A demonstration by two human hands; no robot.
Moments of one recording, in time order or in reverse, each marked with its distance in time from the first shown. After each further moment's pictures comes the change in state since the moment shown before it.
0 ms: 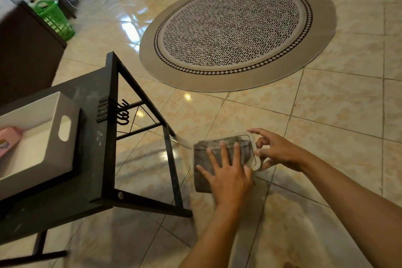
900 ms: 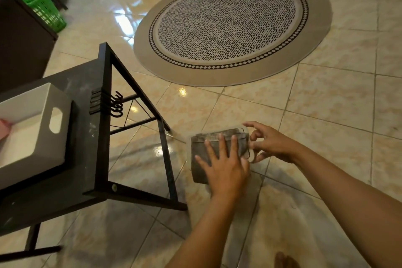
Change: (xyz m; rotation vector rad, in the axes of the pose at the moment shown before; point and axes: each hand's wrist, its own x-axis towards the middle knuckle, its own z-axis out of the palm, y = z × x) left_hand 0.003 0.004 -0.002 0.019 -0.004 0.040; right_hand 0.001 -0.003 0.001 -0.025 0.005 0.013
